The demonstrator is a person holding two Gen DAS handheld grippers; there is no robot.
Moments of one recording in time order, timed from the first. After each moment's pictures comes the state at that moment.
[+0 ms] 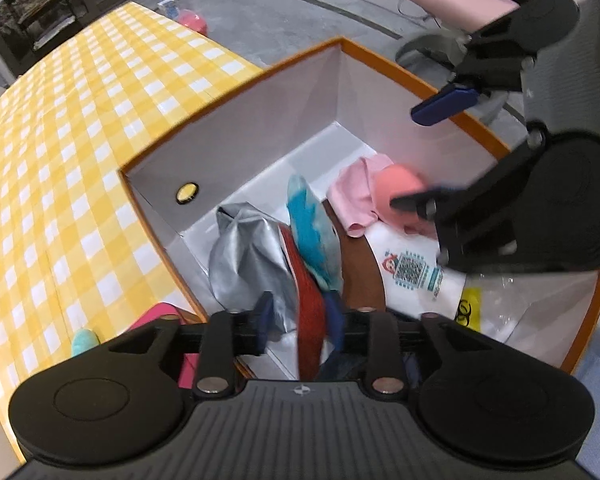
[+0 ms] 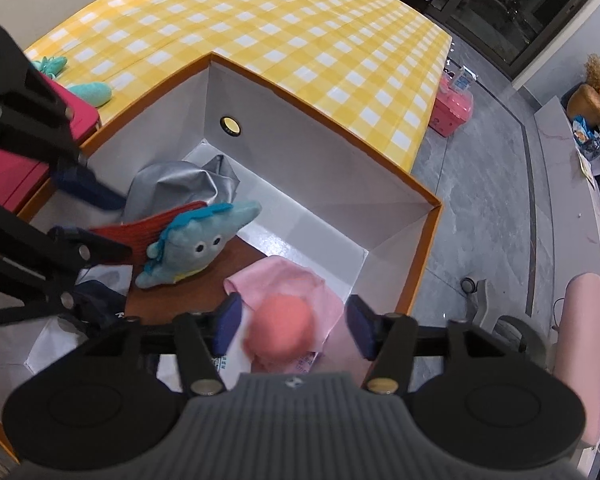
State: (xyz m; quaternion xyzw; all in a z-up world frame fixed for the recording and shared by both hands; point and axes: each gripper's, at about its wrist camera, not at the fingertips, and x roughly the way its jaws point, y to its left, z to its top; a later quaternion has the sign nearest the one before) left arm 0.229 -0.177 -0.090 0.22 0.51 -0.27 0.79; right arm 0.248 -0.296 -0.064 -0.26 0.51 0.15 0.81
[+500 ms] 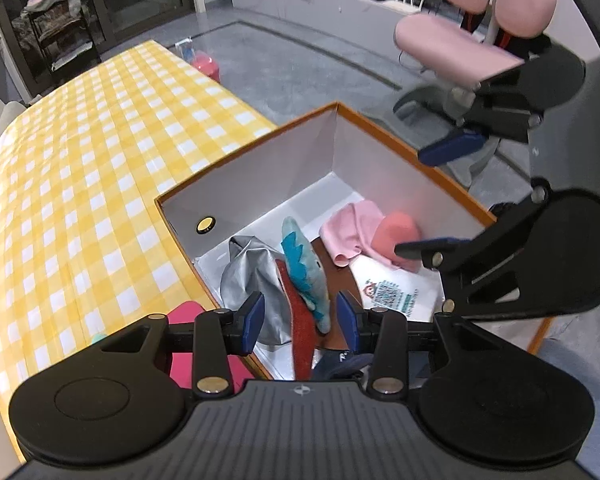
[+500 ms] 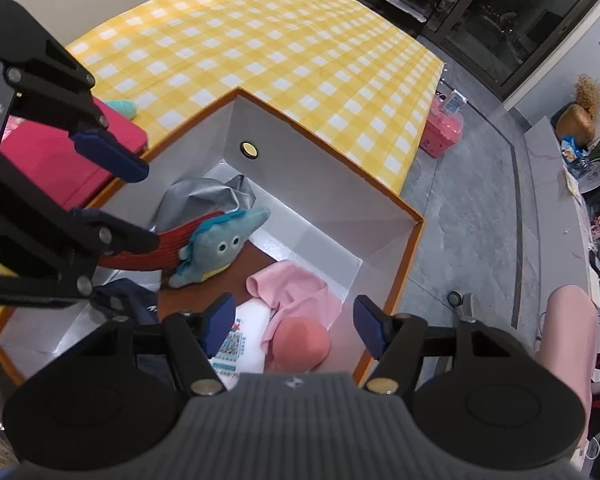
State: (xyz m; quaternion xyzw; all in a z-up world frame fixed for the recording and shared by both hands) left arm 0.200 -0.156 -0.046 0.18 0.46 -0.28 0.82; right arm 0.207 -0.285 -0.022 -0.27 0.48 0.15 0.82
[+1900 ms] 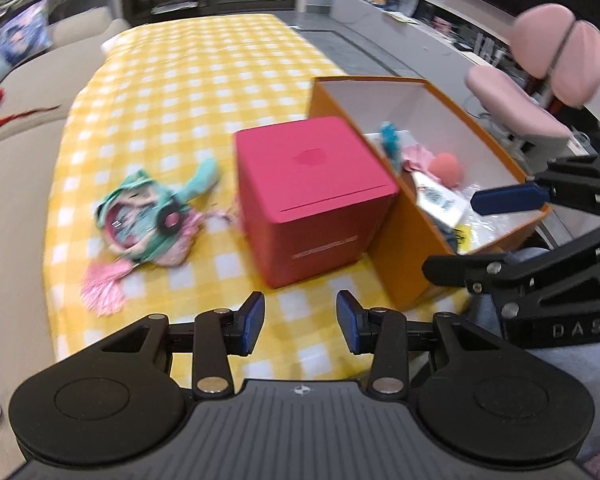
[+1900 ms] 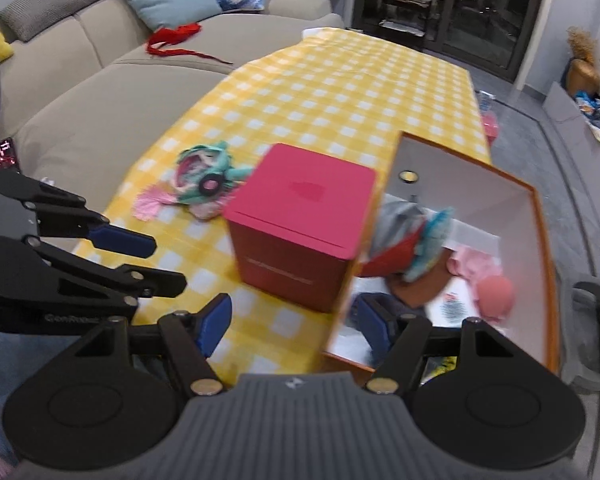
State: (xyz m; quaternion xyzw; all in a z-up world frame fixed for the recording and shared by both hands) left arm 0.067 0.015 -0.045 0.04 0.47 -0.17 0.87; right arm 0.063 -0.161 0.003 -0.10 0.45 0.19 0.87
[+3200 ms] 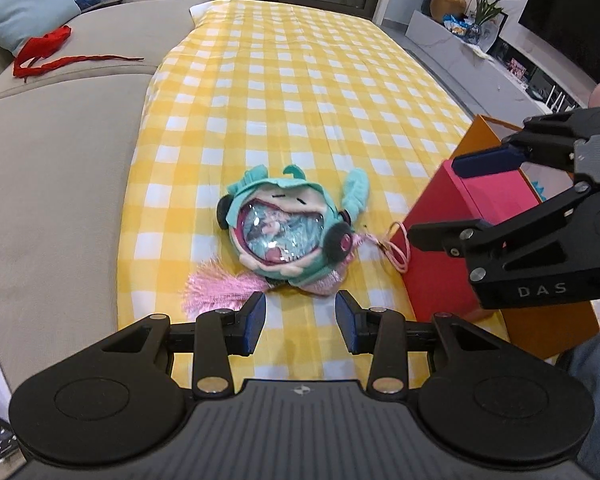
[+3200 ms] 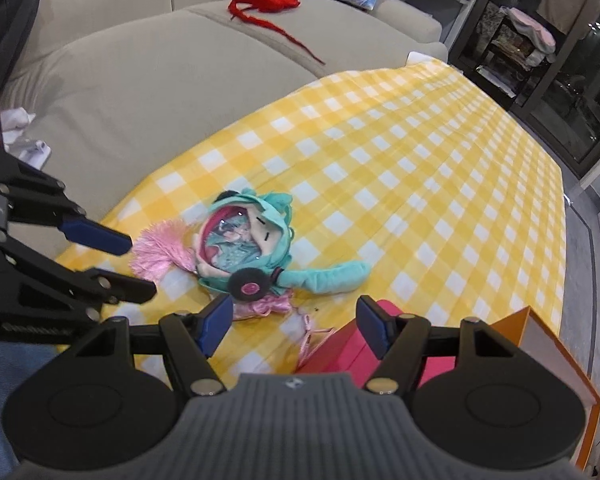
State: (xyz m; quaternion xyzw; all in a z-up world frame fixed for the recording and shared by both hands) left arm 0.146 0.137 -0.080 -0.03 0.47 -0.11 0.87; right arm 0.200 -0.022 -0.039 -0.25 0.43 0.28 0.82
